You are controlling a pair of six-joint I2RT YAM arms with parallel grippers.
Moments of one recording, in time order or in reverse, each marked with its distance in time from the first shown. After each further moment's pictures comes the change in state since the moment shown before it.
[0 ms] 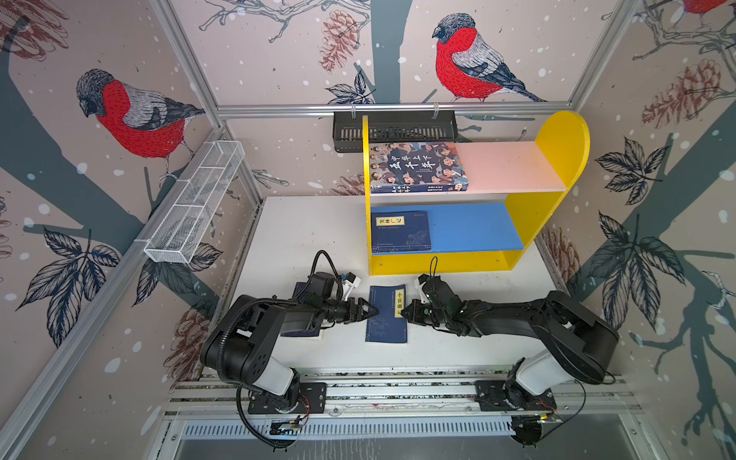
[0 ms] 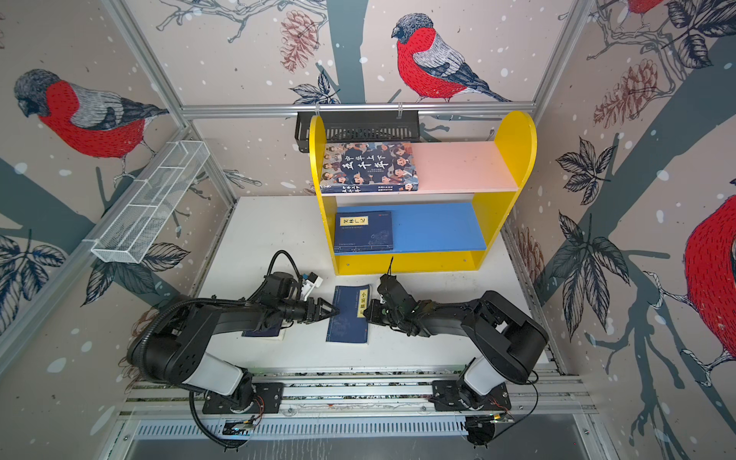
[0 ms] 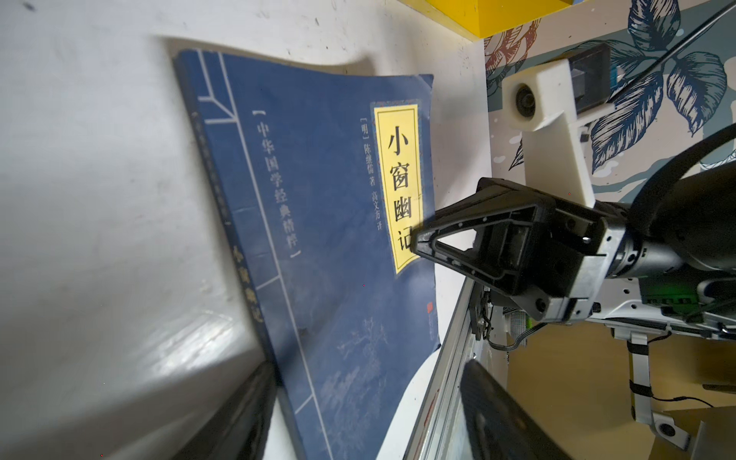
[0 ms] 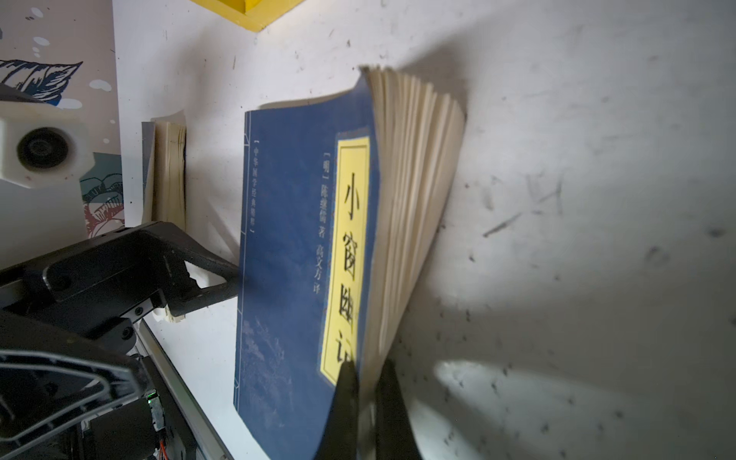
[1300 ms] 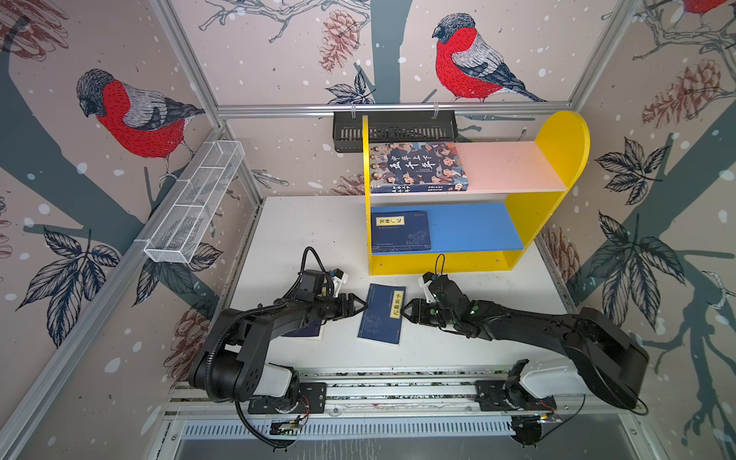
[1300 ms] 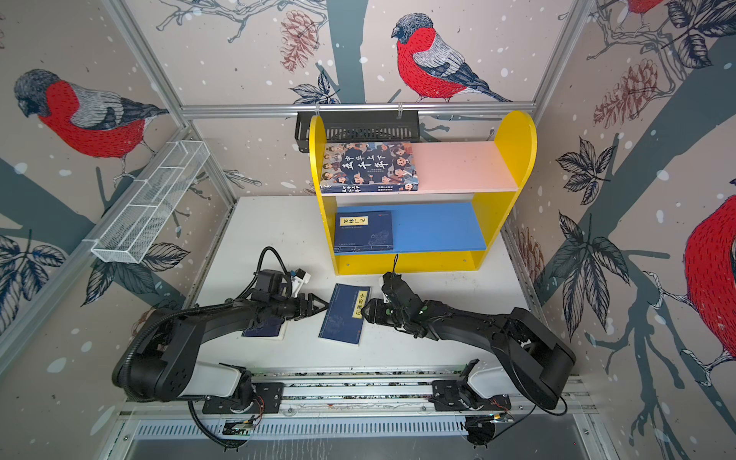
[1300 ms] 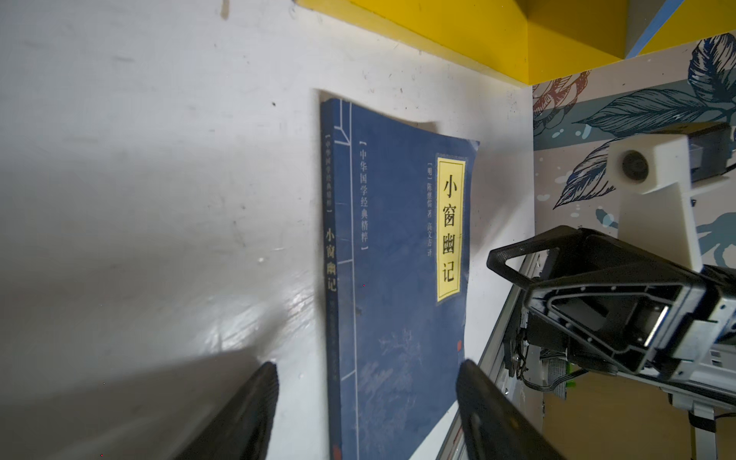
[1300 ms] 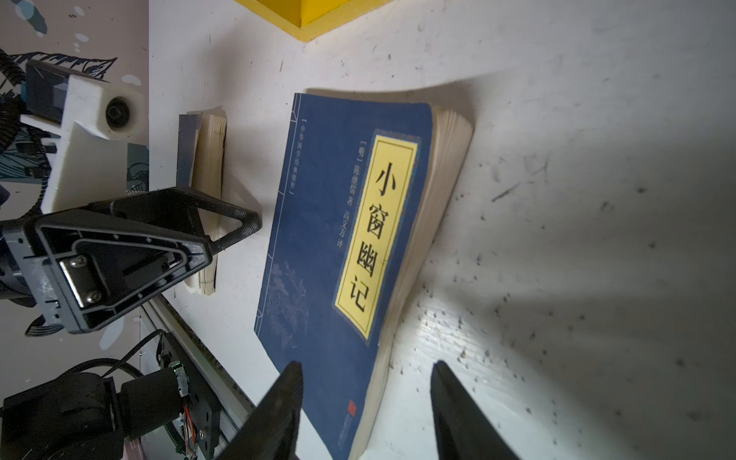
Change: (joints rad) left arm 0.099 -0.081 0.024 -0.182 -0.097 0.068; right arm 0.007 -0.169 0.009 -0.175 0.013 -0.022
